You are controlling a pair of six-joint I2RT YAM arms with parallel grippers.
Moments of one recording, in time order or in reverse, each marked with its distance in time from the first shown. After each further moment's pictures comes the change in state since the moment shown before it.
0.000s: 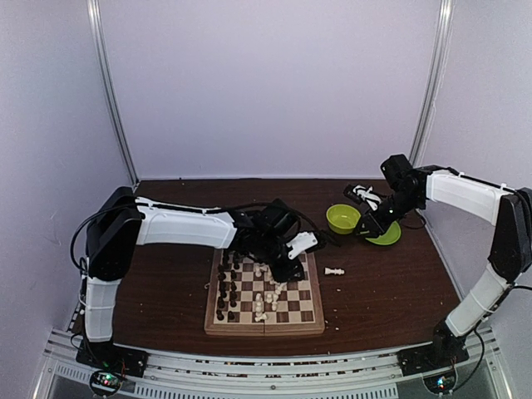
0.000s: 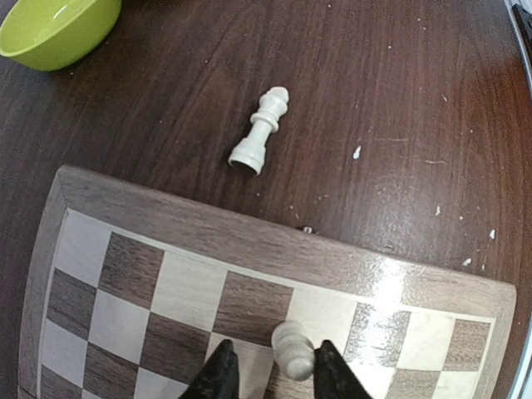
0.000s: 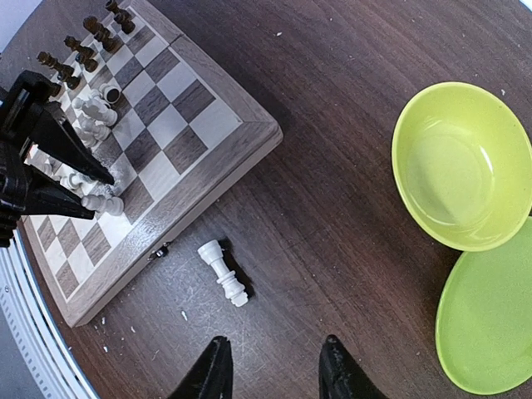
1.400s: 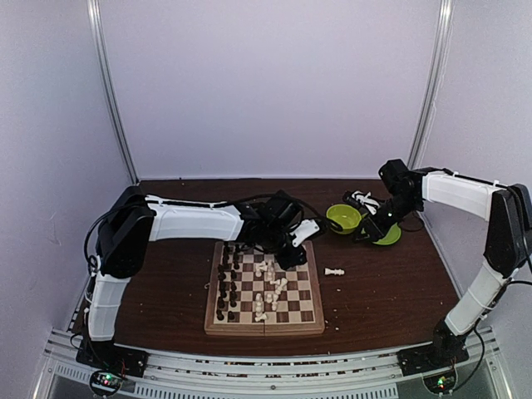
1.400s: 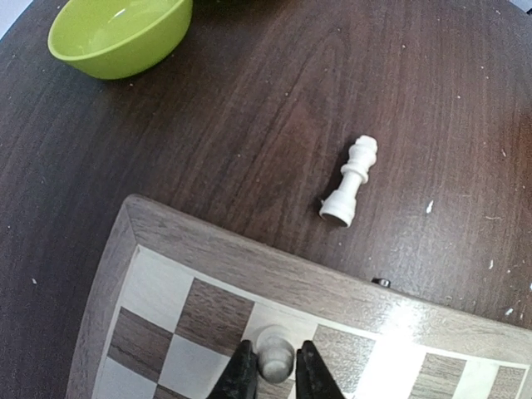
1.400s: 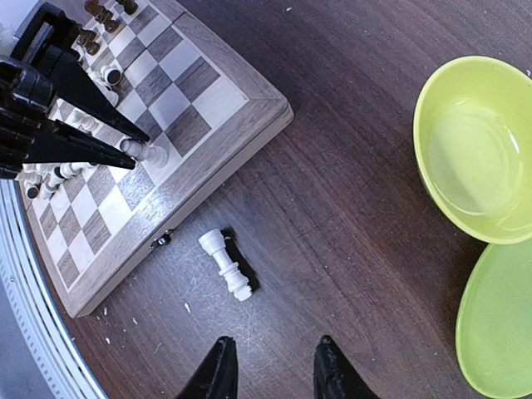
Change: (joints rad) left arm 0.038 0.088 0.130 0.002 -0.058 -0.040; right arm -0.012 0.050 0.000 -0.028 -0.032 -0.026
